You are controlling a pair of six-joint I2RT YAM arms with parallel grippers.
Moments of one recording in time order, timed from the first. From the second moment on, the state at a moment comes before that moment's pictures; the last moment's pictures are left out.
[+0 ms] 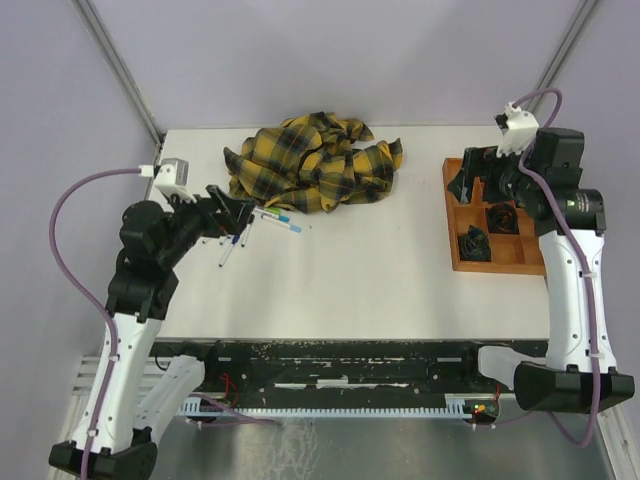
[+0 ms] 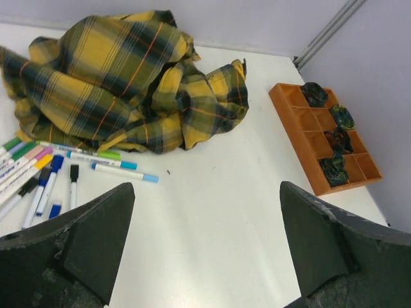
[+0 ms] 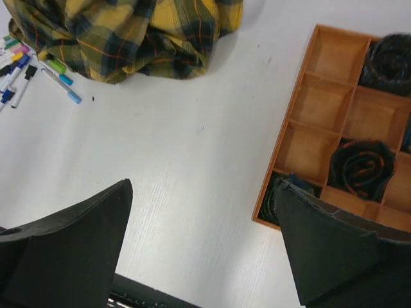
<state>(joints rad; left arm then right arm) -0.18 0.78 1.05 -0.39 0.27 -0.36 -0.07 1.20 1.56 -0.91 -0.38 -0.05</state>
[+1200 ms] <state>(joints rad) -0.05 0.92 0.79 -0.40 0.07 -0.40 -0.02 0.96 0.89 -0.68 -0.77 -0.37</state>
